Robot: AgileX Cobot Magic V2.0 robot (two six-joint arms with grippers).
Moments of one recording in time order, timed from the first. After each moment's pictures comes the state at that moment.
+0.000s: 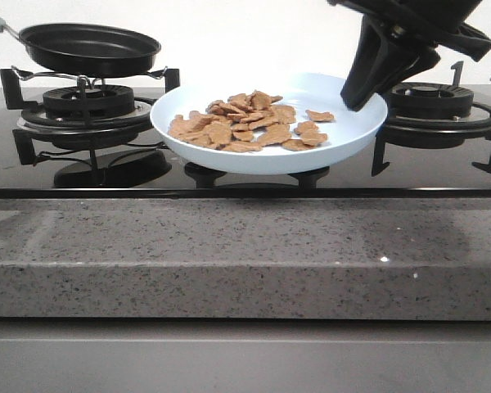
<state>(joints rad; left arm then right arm) 0.29 1.83 -1.29 -1.76 0.86 0.88 0.26 1.59 -1.28 0.45 0.78 -0.23</state>
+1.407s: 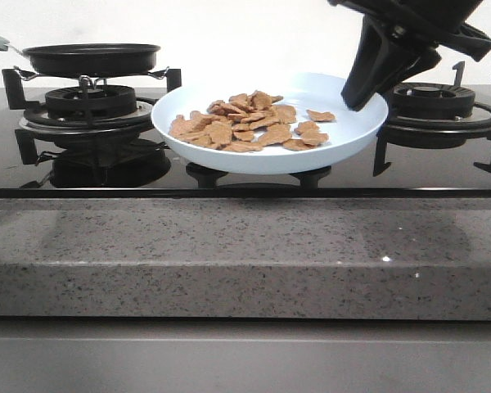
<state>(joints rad) 0.34 1.46 -1.30 -0.91 0.89 0.64 0.26 1.59 -1.28 0.45 0.78 -0.23</state>
